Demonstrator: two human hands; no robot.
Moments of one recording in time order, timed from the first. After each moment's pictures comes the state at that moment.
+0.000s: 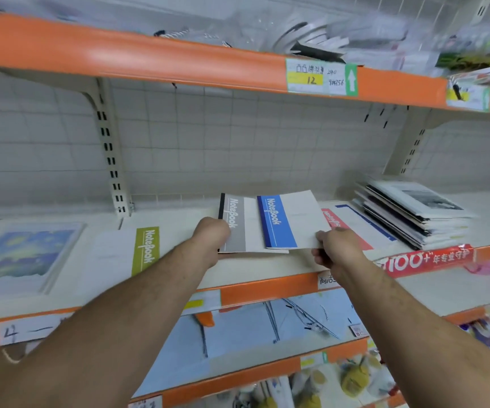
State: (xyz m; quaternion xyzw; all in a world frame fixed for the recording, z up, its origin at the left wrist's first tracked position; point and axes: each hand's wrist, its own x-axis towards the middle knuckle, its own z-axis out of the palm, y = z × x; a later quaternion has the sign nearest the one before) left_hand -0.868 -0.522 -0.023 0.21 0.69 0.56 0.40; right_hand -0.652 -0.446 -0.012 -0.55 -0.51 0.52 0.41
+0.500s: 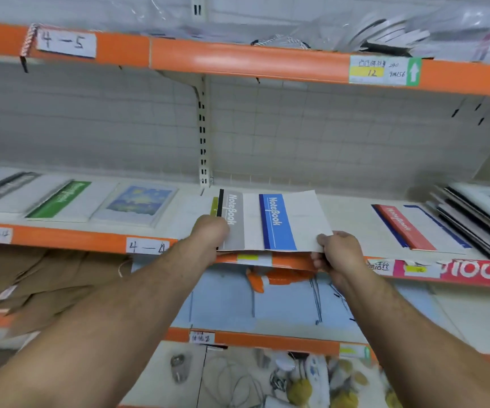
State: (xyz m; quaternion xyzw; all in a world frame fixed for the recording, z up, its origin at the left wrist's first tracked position) left_hand -0.874 -0.671 -0.026 0.08 0.74 0.60 0.30; right_hand -0.685 -0.544 -0.030 -0.46 -0.57 0.59 0.32
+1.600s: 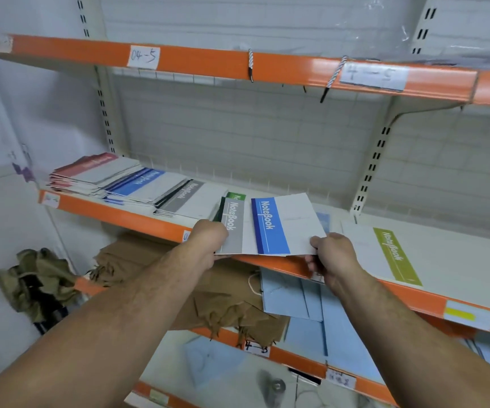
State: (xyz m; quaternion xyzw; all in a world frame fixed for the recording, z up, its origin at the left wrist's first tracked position) left_hand -1.146 -0.957 -0.022 -0.02 0.74 0.64 0.22; right_hand -1.002 -0.789 -0.027 -0.38 -0.64 0.63 0.23
